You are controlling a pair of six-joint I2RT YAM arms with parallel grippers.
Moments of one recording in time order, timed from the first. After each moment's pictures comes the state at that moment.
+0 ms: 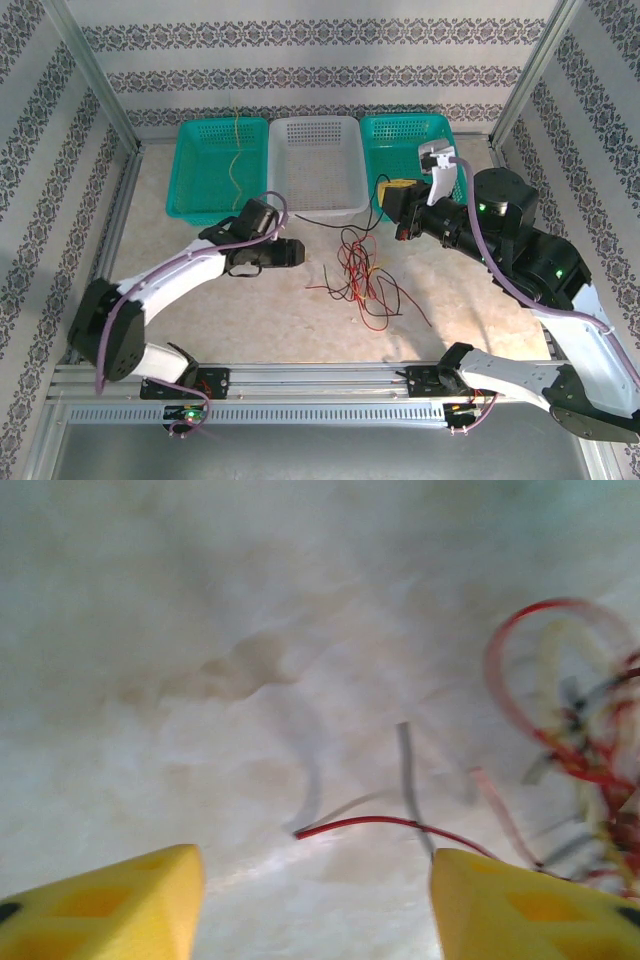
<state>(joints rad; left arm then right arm) -0.54 1.39 0.96 -0.49 0.26 -0.56 0.76 1.00 1.59 -0.82 -0.02 0.36</state>
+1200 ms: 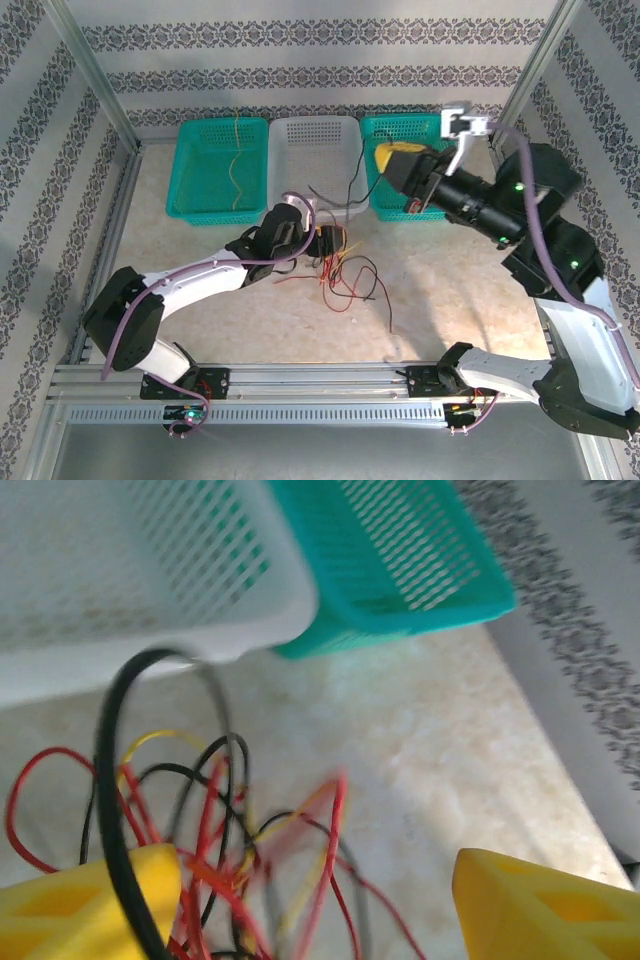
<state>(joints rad) -0.71 1.52 0.90 0.09 0.10 -0.62 0.68 1.07 1.79 -0.65 -0.22 0.47</state>
